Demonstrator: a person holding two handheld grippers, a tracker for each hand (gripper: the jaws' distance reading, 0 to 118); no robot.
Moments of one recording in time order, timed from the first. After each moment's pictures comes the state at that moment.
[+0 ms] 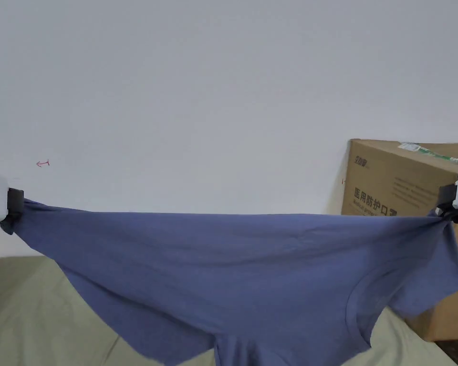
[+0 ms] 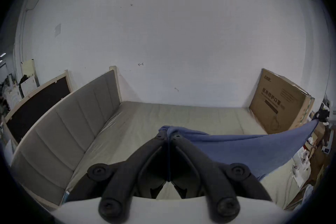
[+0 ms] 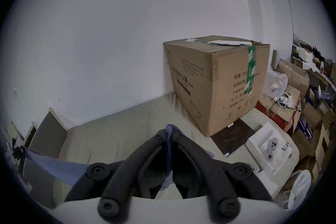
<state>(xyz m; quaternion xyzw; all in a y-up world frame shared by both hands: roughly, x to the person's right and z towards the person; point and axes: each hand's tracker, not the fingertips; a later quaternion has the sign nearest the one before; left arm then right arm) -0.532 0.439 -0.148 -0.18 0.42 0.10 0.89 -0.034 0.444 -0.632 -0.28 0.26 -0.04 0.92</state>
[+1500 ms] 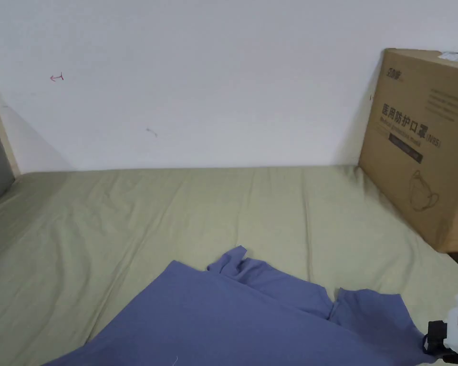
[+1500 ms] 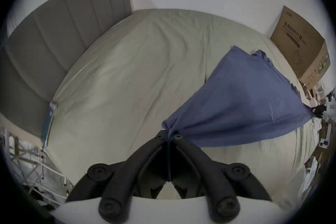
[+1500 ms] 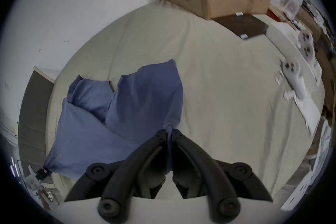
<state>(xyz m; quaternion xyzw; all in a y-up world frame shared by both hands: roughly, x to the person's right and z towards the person) -0.430 0.121 0.033 -0.40 0.41 0.23 0.79 0.031 0.113 -0.531 -0.53 0.24 0.00 0.81</state>
